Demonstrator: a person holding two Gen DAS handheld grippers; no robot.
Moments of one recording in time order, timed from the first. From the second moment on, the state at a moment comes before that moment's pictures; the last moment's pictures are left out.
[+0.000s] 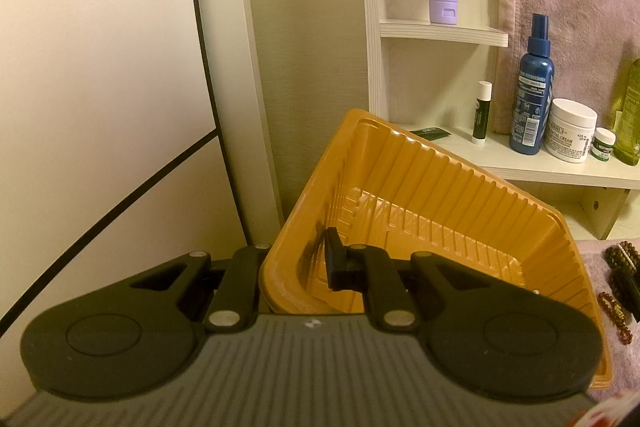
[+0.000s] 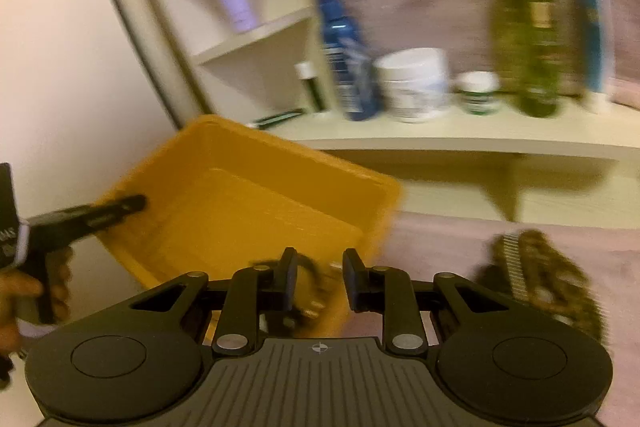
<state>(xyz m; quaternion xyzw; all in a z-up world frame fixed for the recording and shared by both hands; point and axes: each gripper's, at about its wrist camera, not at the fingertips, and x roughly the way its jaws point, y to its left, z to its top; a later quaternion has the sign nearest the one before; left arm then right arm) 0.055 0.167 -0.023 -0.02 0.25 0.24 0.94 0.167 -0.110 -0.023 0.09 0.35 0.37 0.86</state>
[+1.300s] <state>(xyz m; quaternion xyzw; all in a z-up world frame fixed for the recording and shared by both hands) 0.055 0.168 -0.023 -0.01 0.25 0.24 0.94 0.196 -0.133 -0.082 0.02 0.42 0.23 0.88</state>
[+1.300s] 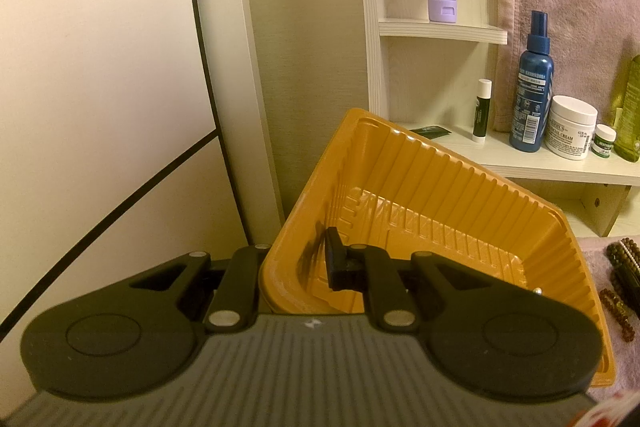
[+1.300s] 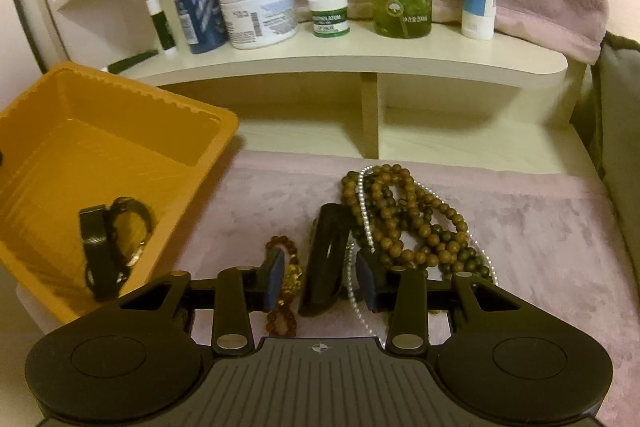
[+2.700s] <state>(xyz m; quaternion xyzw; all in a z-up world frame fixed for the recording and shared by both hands) 0.057 0.168 -0.024 -0.01 0.26 0.24 0.94 0.193 -0.117 -0.029 0.10 0.37 0.30 0.88</state>
